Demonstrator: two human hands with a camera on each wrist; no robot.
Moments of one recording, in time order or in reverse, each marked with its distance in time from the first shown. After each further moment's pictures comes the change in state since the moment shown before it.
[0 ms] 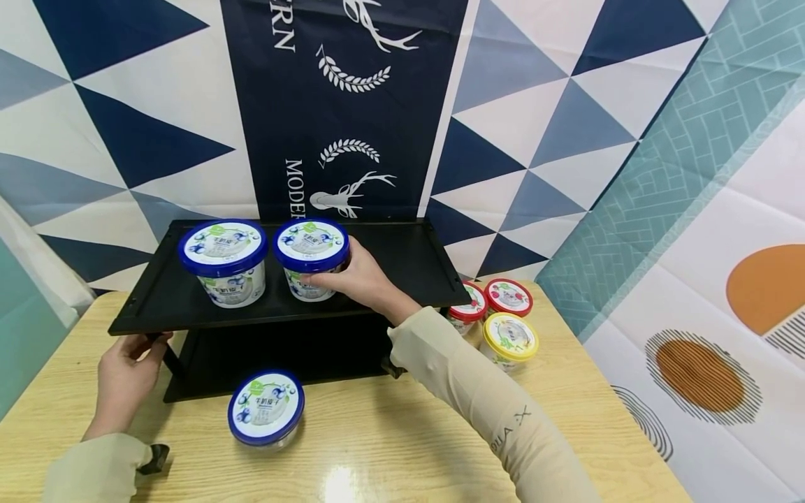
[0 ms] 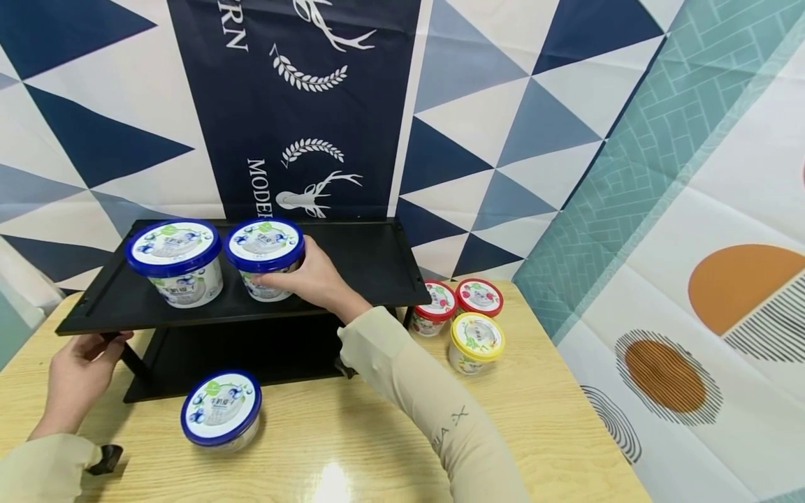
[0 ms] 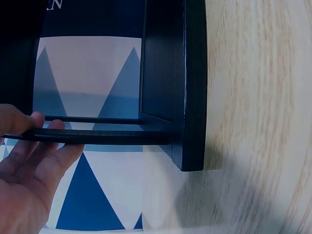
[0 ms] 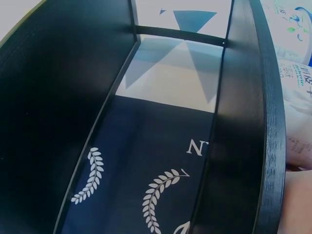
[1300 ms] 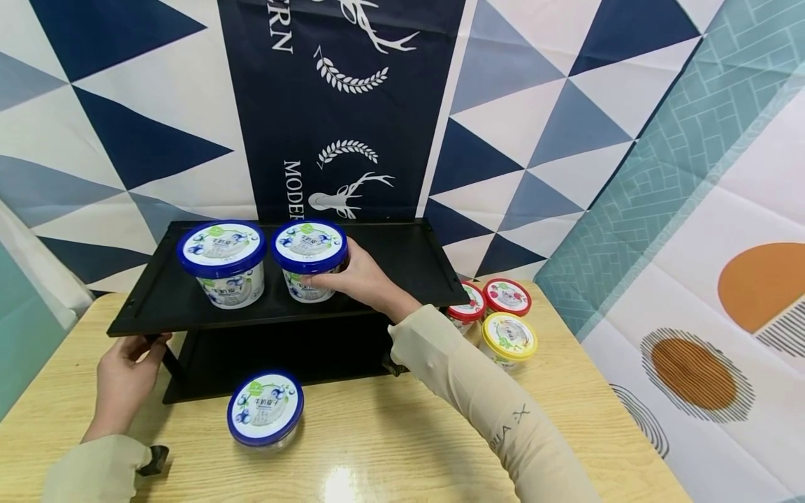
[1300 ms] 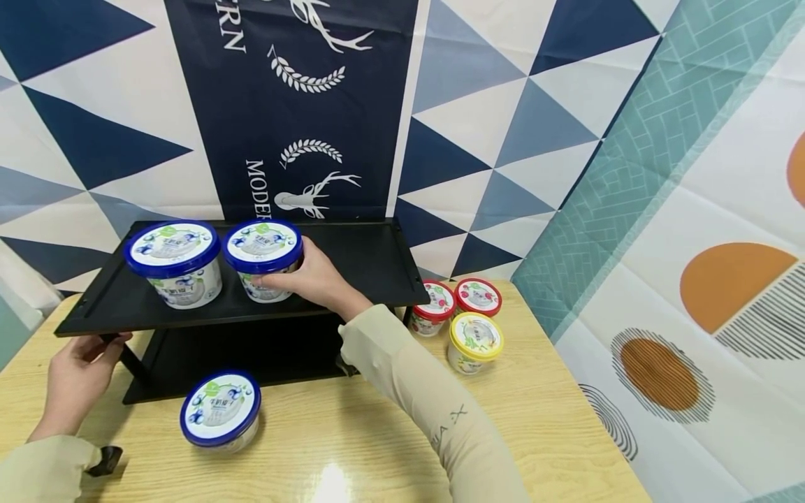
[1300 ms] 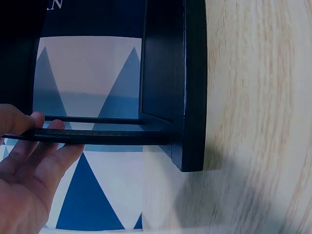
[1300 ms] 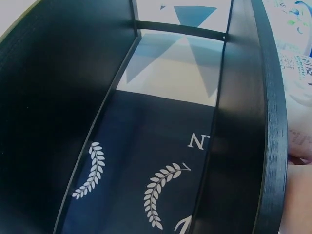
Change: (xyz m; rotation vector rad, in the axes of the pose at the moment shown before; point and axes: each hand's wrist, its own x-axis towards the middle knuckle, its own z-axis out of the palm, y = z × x) left_hand -0.001 0.001 0.000 -0.002 0.024 0.028; right_hand -0.001 -0.001 -0.003 -0.013 -0.038 0.026
